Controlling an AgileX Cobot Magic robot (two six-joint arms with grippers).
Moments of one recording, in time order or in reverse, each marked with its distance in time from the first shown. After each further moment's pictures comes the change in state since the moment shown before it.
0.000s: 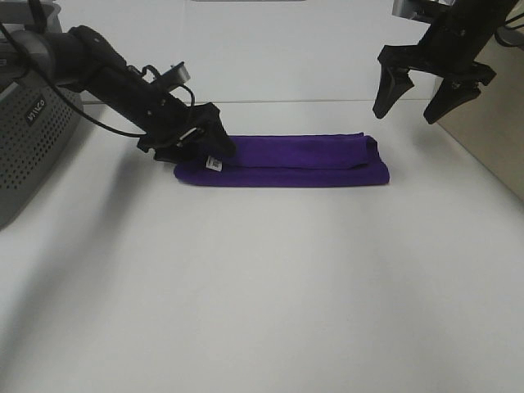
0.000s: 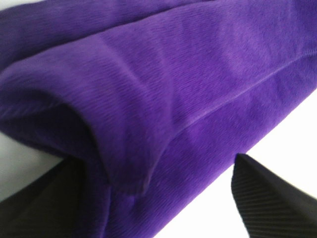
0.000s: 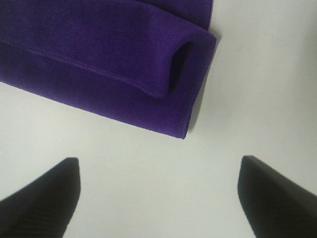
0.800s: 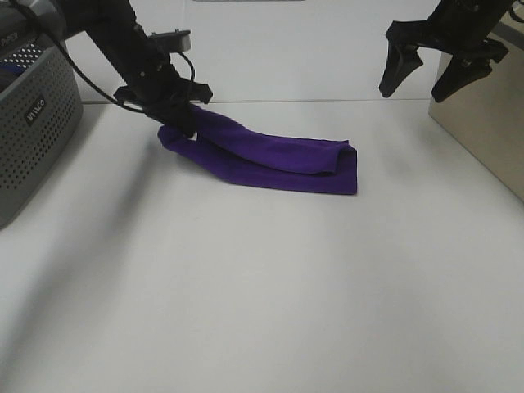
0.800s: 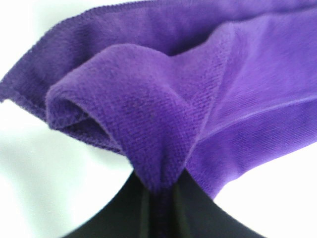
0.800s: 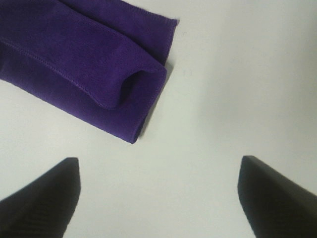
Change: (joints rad) left arm -0.039 0.039 -0.409 0.435 0.238 -0.224; right arm 0.000 -0.082 0.000 -0.006 0.002 0.000
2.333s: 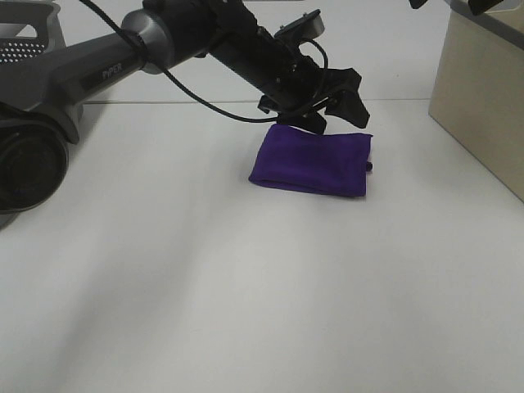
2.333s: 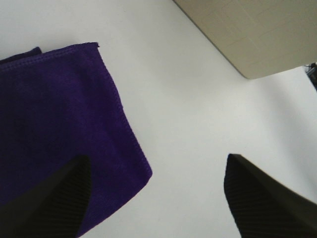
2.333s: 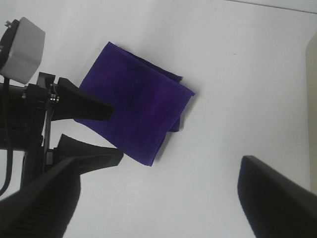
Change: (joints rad) left arm -0.281 0.040 -0.047 -0.395 -0.230 0.062; right arm 0.000 -0.243 0.000 -0.003 0.003 0.011
